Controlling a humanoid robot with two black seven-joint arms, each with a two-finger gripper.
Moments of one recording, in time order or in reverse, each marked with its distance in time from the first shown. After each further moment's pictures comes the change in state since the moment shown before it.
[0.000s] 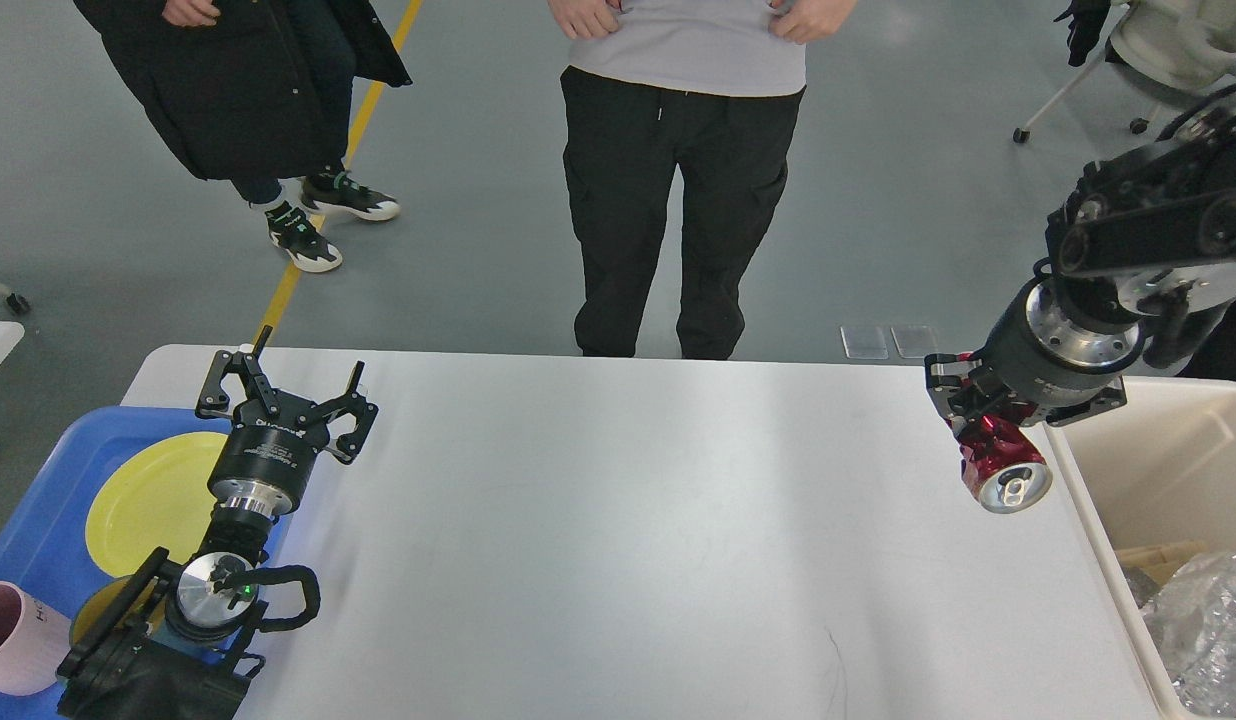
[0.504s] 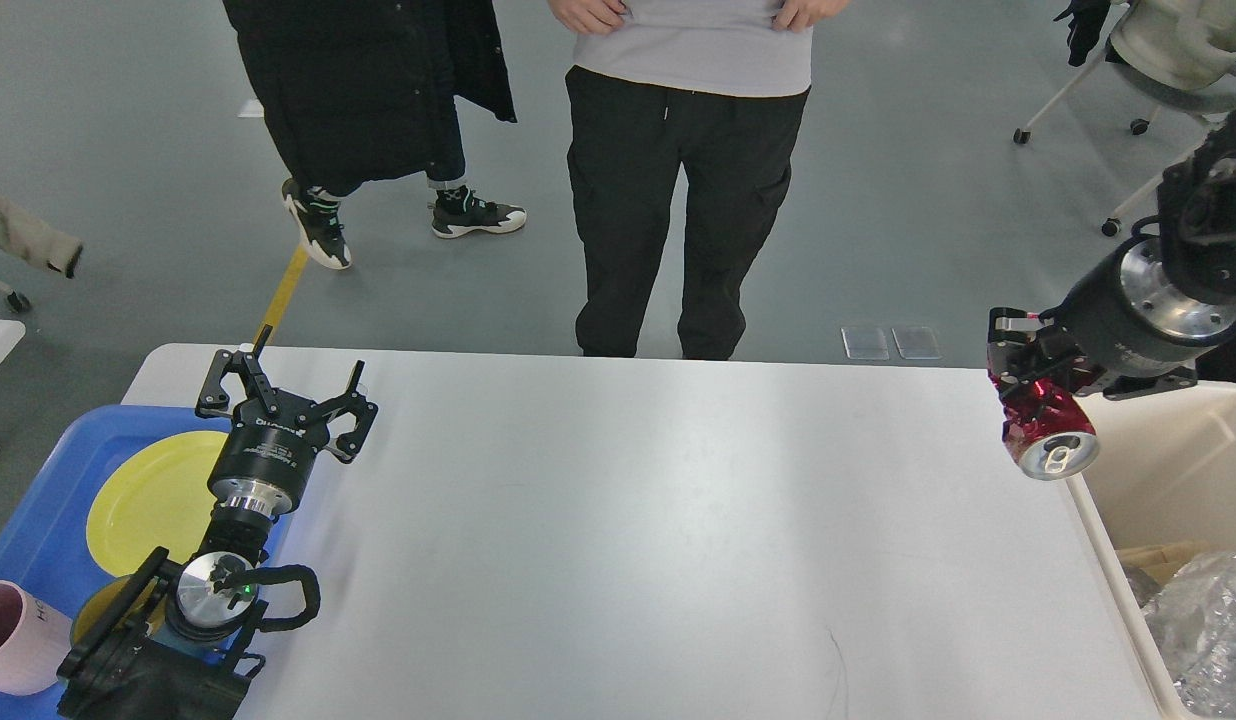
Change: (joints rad) left arm 0.000 0.000 -0.001 0.000 -0.001 0.000 0.000; right arm 0.077 -0.087 -0.169 0.000 0.027 -0.010 0.137
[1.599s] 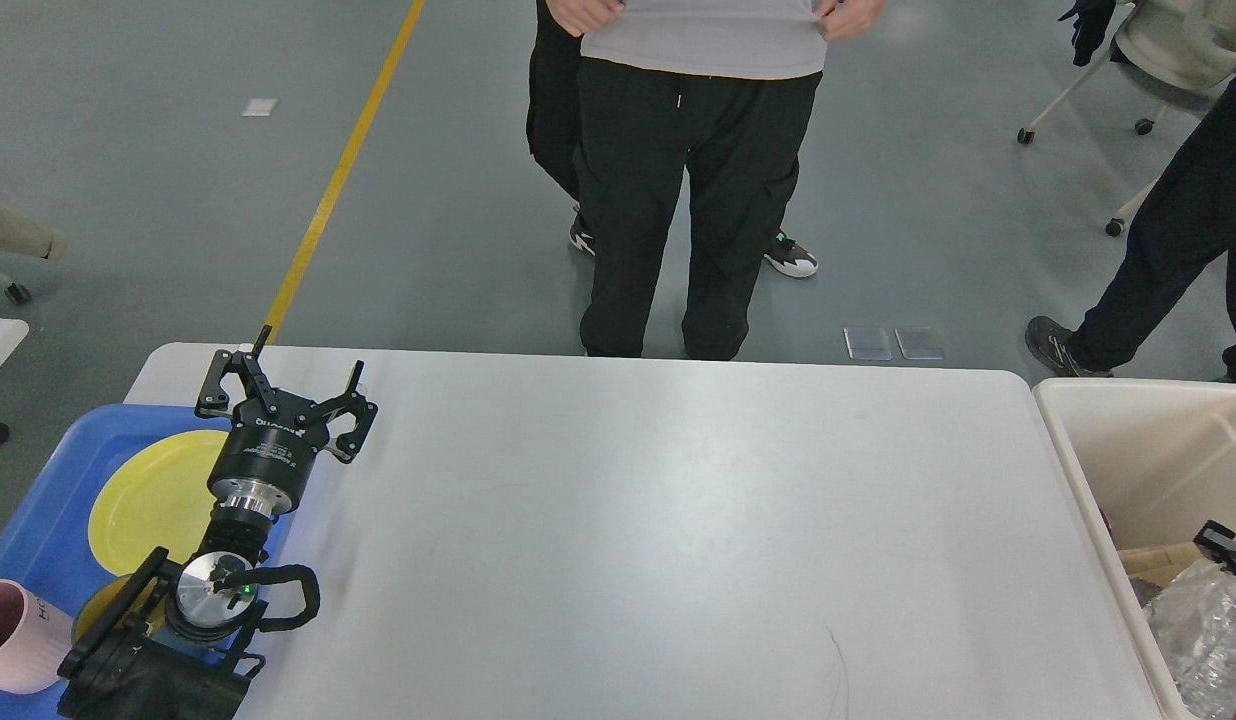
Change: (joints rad) left arm 0.000 0.000 0.000 0.000 0.000 -0.001 0.000; right arm -1.533 -0.187 0.556 -1.317 -0.001 -0.243 -0.019
